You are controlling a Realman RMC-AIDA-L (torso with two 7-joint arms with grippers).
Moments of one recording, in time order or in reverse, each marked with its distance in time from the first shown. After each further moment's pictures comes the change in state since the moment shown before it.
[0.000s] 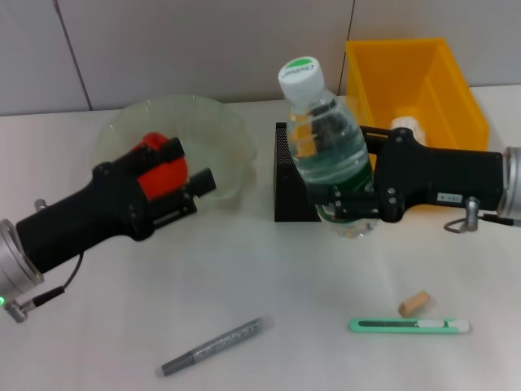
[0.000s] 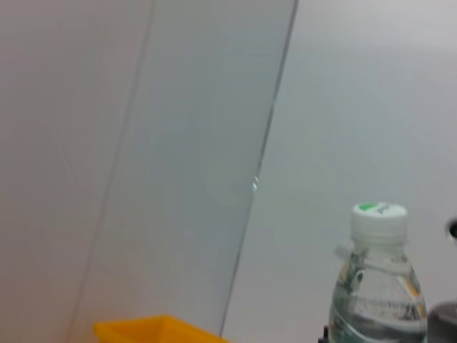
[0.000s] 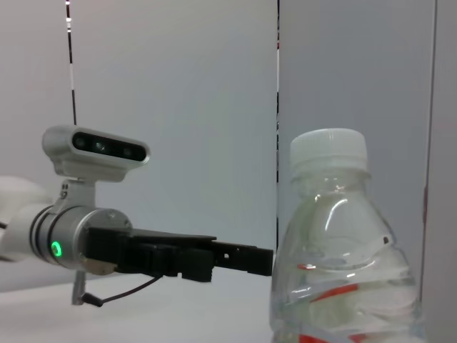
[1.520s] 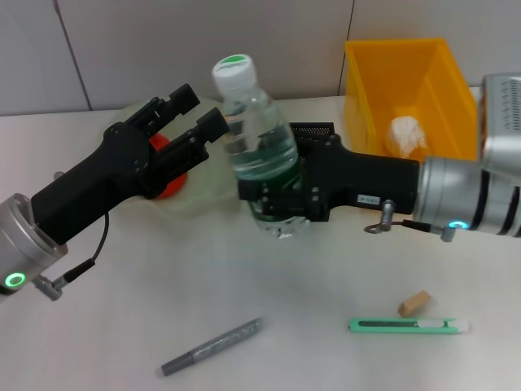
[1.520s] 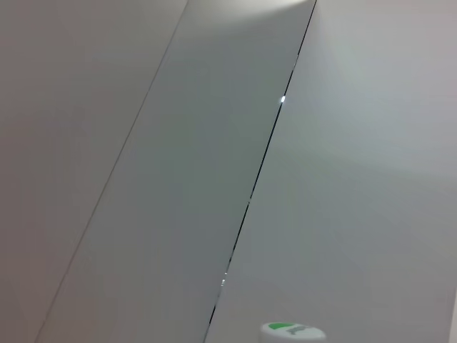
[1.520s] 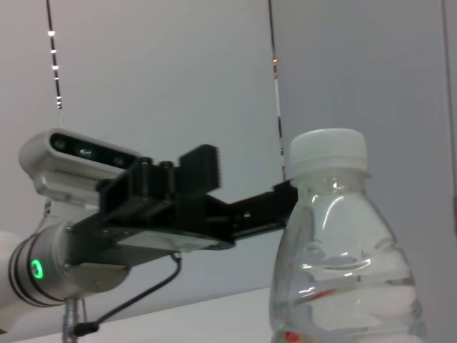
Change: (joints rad) left arm -0.080 -0.006 0.139 -0.143 -0.305 0.080 0.039; right arm 0.099 0.013 -0.215 -0.254 0.230 0.186 -0.126
